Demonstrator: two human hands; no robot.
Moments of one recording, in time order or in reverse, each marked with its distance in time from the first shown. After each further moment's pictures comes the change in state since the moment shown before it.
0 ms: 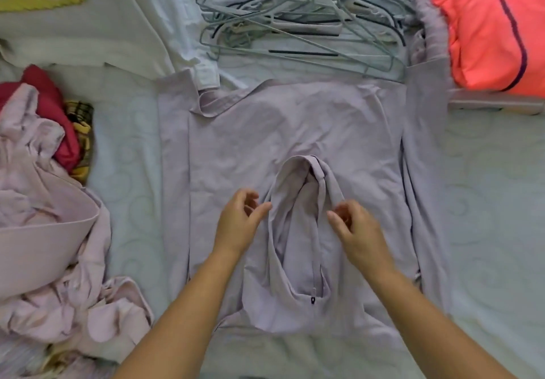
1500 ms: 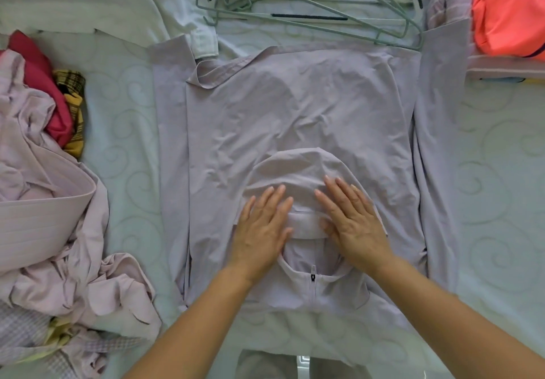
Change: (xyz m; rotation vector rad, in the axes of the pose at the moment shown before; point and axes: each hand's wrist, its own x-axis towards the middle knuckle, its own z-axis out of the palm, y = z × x) left_hand -0.037 -0.060 0.048 0.711 0.060 0.674; right_hand -0.002 0.061 0.037 -0.515 0.088 -0.675
